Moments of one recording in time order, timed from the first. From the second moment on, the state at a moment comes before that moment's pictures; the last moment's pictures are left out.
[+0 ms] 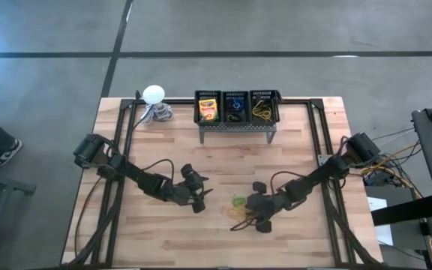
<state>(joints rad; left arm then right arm) -0.38 1.79 0.63 0.52 -0.61 -0.40 0.50 1.73 0.70 0.15 0.22 0.51</state>
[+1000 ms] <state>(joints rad) -0.38 1.79 0.63 0.52 -0.61 -0.40 0.67 1.54 0.71 0.31 0.88 0.15</state>
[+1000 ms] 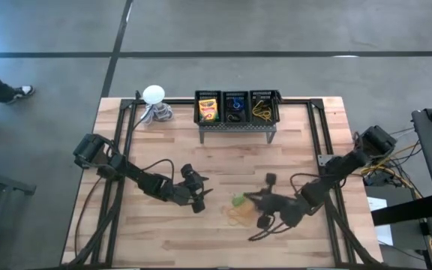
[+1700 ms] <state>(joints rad) -0.38 1.79 0.63 0.52 -0.61 -0.40 0.54 1.12 0.82 0.41 1.10 -0.58</state>
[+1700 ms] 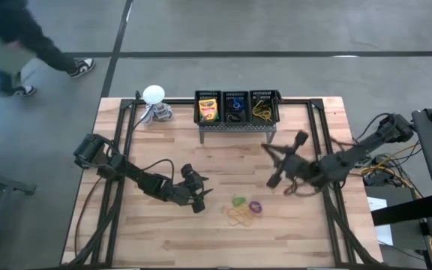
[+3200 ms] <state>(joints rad) -0.38 1.79 0.63 0.50 -0.61 -0.40 -0.39 1.13 0.83 -0.08 0.57 -0.13</state>
